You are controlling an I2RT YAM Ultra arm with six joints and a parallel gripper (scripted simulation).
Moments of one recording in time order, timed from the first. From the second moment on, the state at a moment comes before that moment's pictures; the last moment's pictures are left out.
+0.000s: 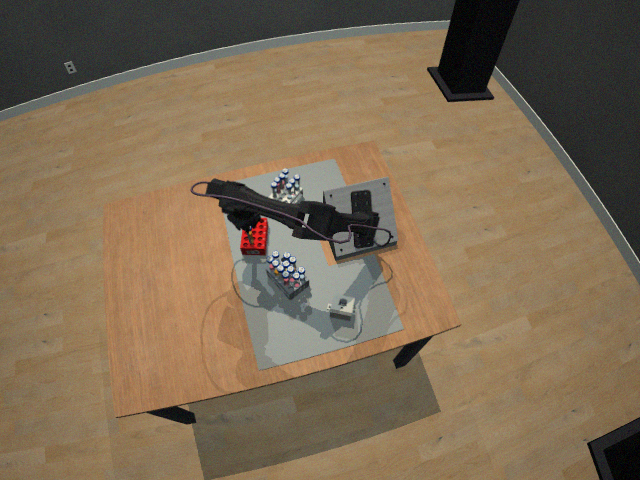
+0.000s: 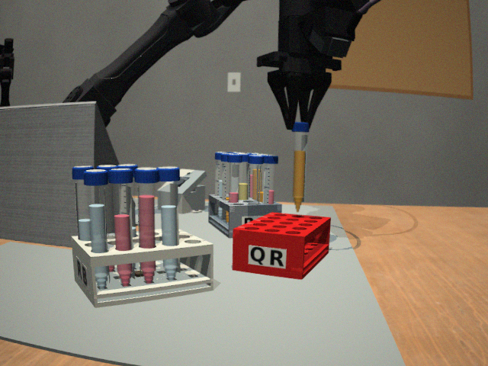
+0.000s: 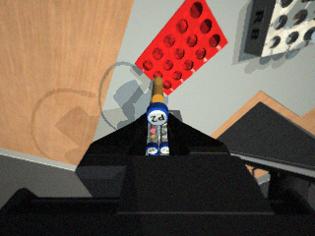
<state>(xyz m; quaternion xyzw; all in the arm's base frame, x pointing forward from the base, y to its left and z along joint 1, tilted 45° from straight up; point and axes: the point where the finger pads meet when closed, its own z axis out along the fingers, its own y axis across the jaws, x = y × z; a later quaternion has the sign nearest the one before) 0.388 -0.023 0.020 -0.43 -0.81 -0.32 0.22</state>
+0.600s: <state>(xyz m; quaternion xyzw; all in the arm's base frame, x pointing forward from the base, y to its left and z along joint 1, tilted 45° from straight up) 0.389 -0.020 0.017 -0.43 -0.82 -0.32 0.22</state>
